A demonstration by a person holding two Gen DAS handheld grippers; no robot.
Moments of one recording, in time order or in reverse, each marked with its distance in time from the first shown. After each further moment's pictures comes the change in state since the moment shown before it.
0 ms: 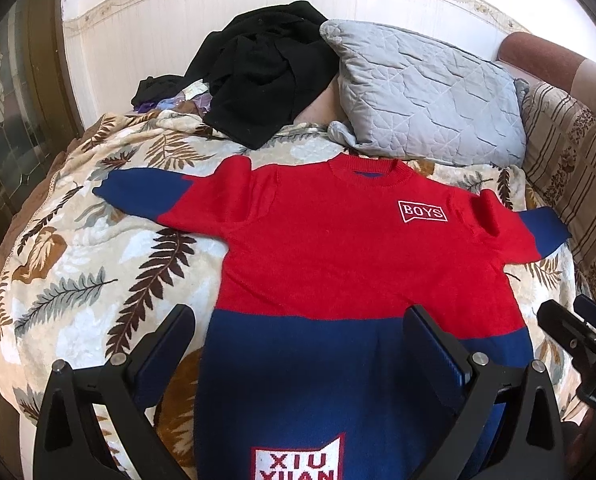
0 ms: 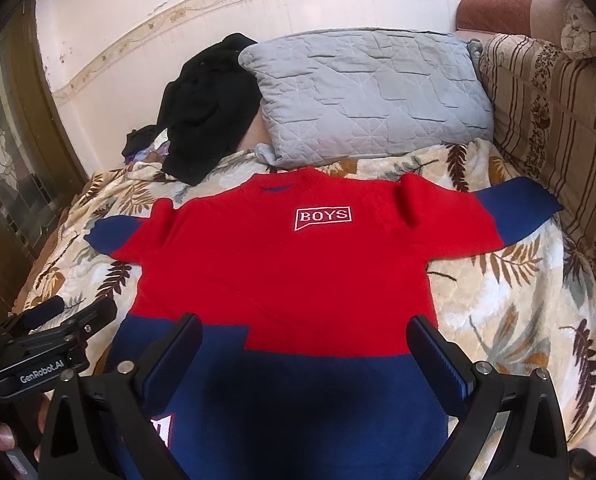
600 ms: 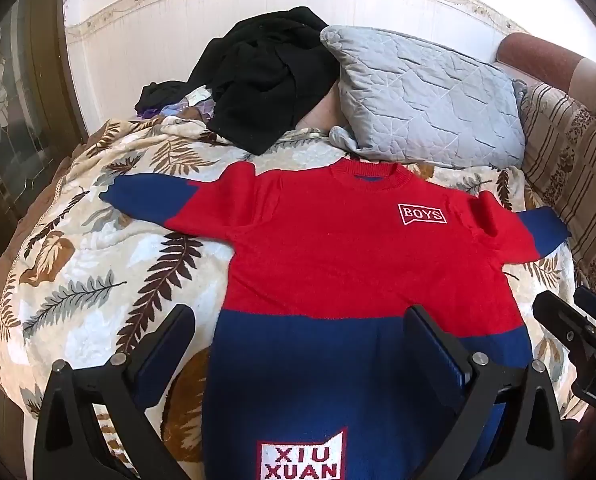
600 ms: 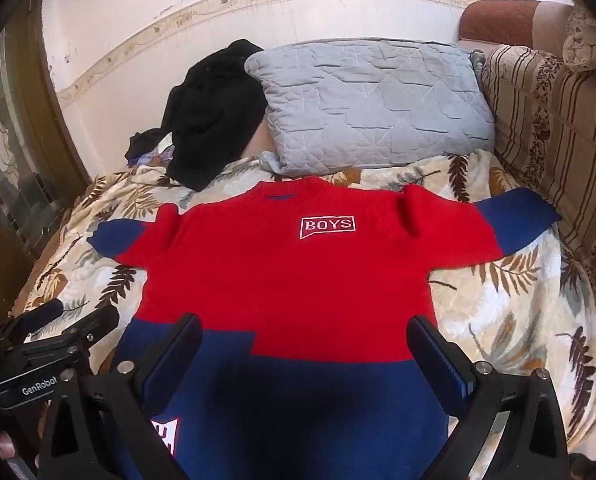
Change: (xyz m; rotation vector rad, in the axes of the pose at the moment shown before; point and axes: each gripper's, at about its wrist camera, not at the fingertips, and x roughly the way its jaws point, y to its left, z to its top) left arm -0.013 0.003 0.001 0.006 -0.017 0.008; right arm -0.007 0.014 0.001 -0.025 -0.004 -0.010
